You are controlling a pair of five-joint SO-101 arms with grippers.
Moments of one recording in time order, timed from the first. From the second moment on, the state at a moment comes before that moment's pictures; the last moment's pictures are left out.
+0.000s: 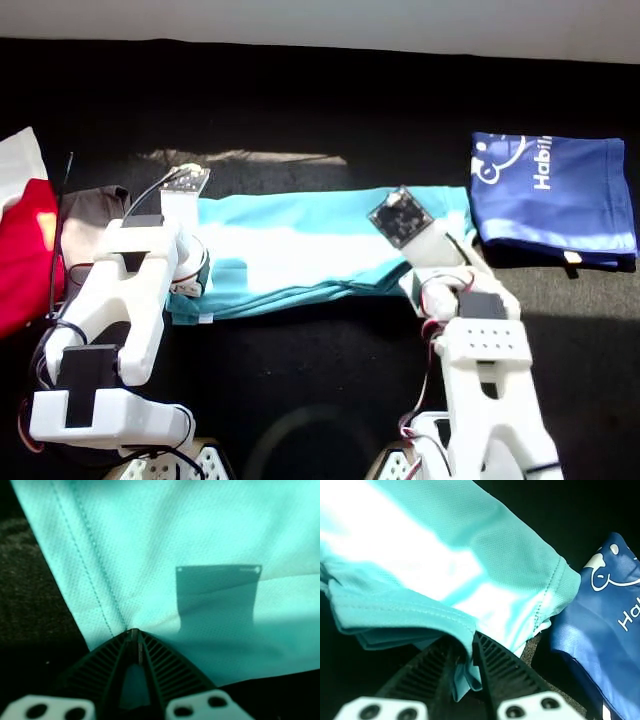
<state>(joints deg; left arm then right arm) -10.8 0.7 40.1 50.6 -11.5 -4.1 -38.2 59.3 37.9 43.6</state>
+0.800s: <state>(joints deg) -10.8 0.7 40.1 50.5 -11.5 -4.1 4.9 14.5 50.3 17.7</state>
